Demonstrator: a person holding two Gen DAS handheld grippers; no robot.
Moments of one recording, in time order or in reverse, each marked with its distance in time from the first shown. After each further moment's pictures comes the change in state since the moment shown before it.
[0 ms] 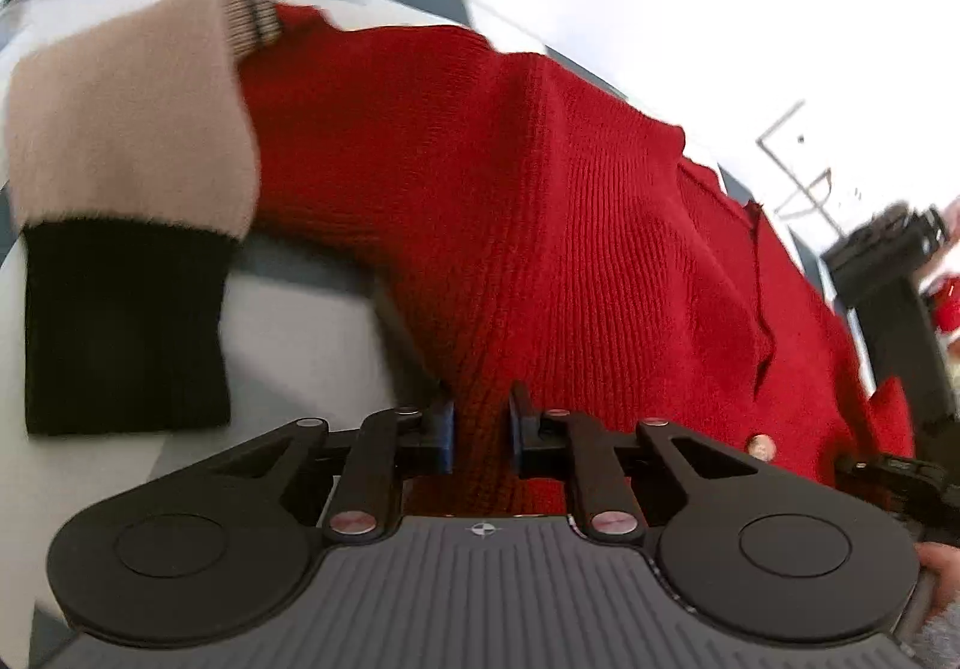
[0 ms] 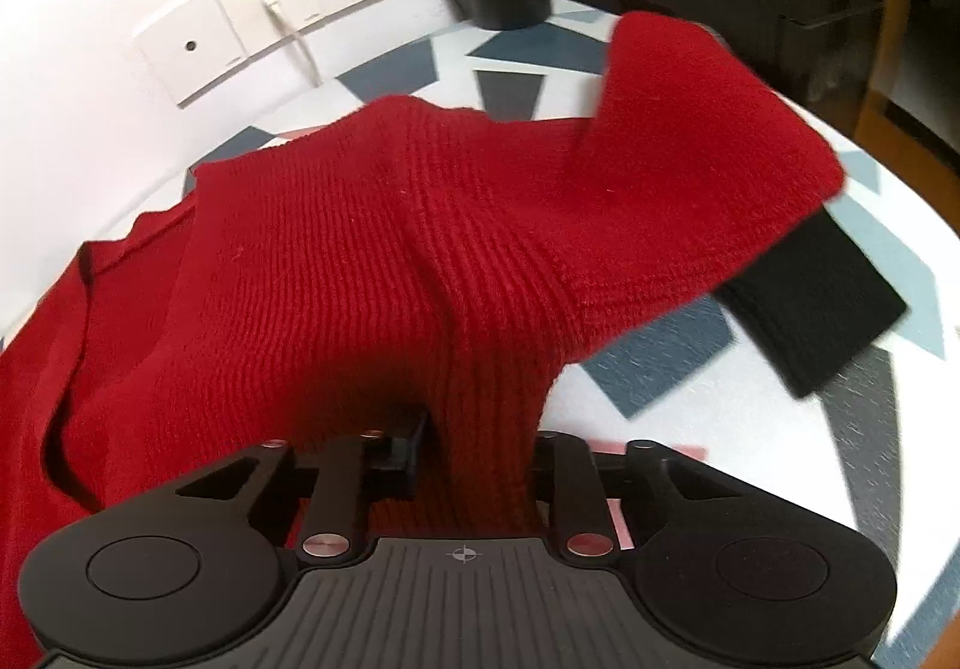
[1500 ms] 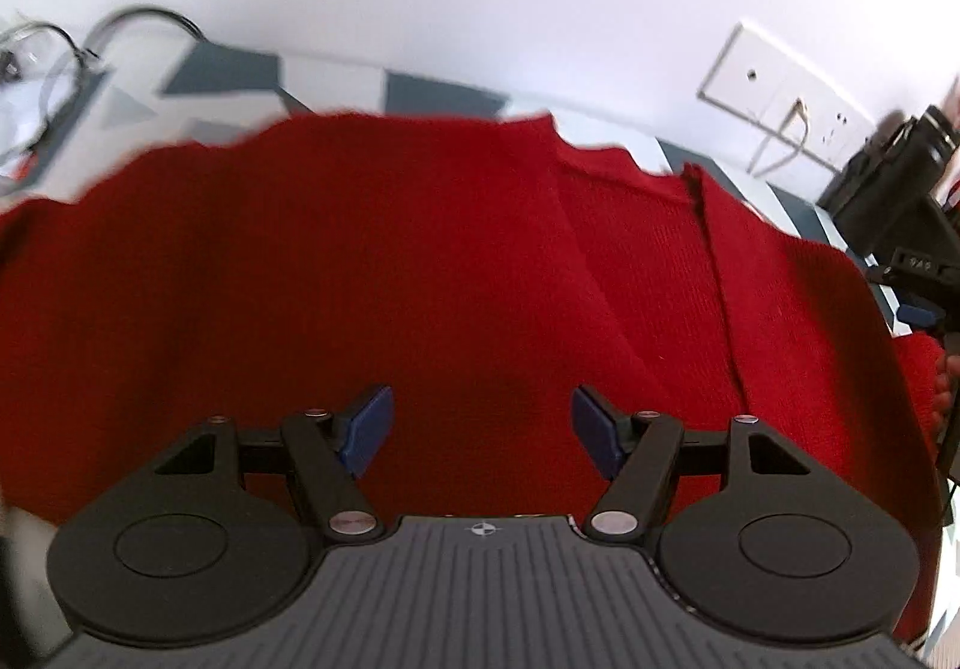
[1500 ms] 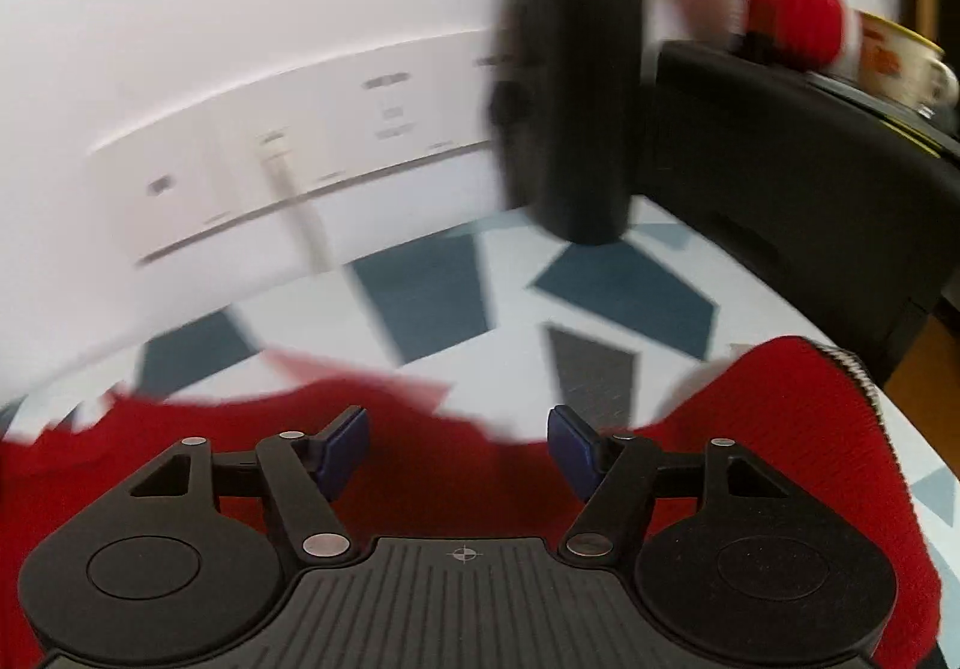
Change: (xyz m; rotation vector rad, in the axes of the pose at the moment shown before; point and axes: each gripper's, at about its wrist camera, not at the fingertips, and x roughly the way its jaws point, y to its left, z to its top) left arm 0.093 -0.123 0.039 0.280 -0.017 0.054; right arm 0.069 0.026 0.130 -0.082 -0.280 -0.120
